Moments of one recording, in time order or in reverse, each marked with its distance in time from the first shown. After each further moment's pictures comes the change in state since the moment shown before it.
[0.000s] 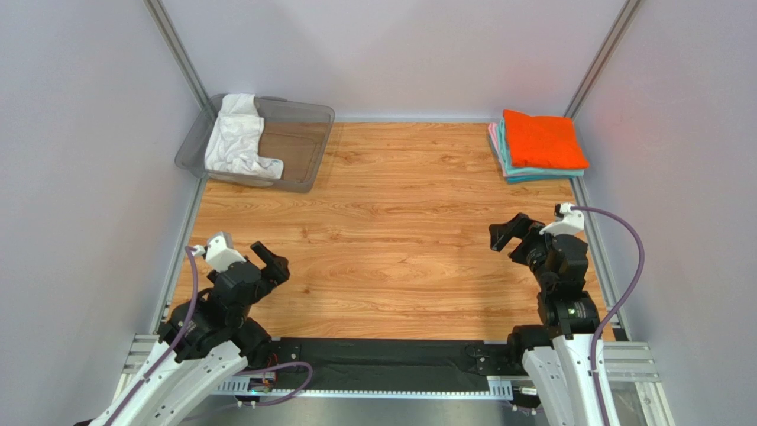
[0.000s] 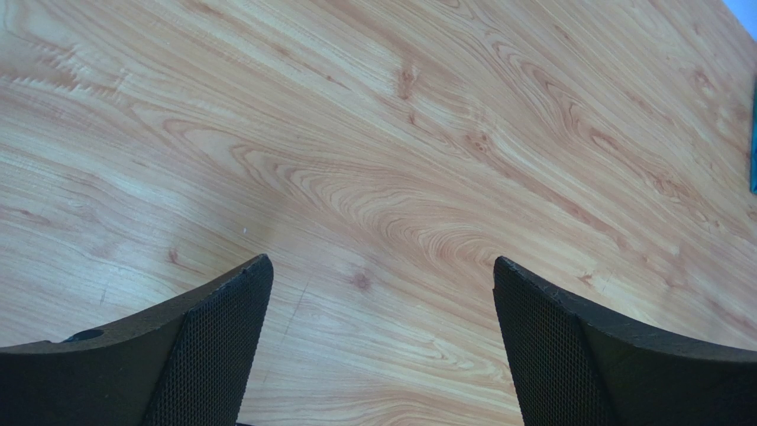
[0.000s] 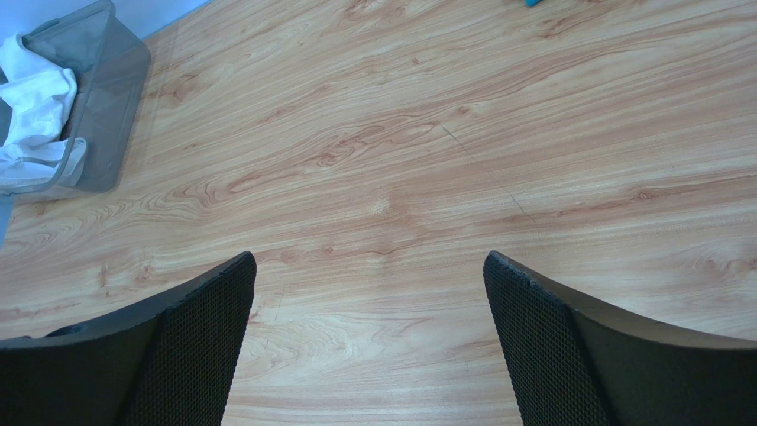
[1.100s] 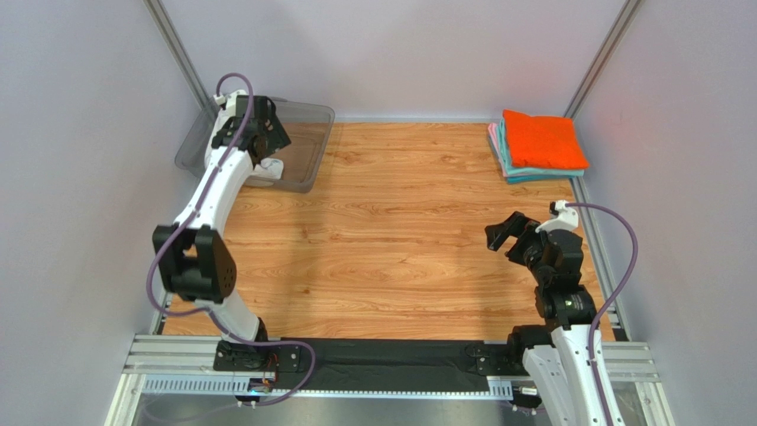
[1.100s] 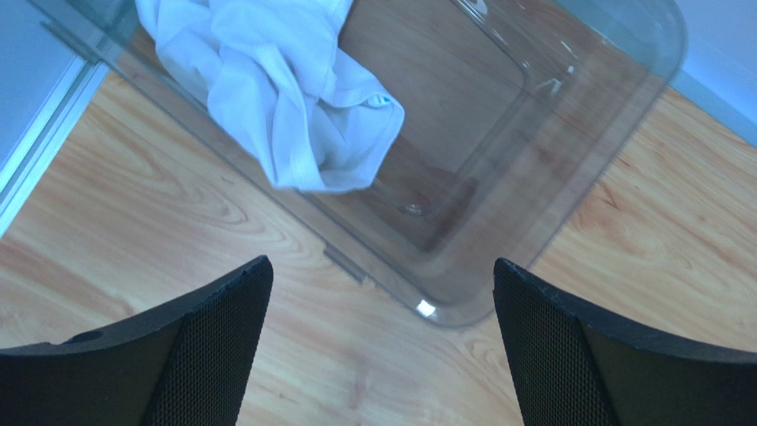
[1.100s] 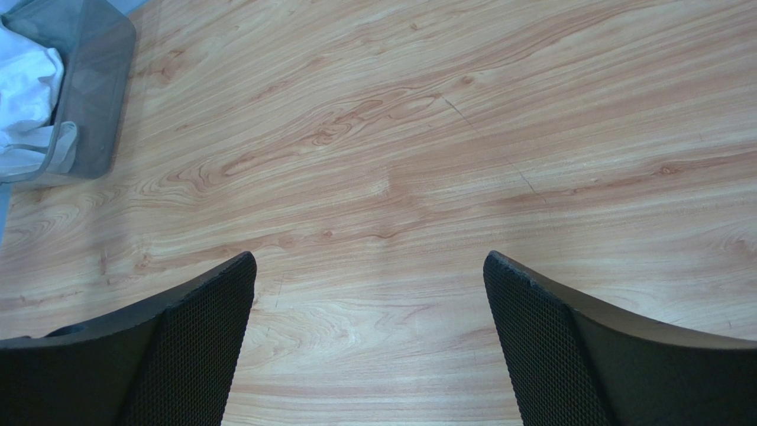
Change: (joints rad) left arm 0.604 1.415 0.986 0.373 0.238 0.477; right arm 0.000 0.066 -0.008 0.009 -0.023 0.026
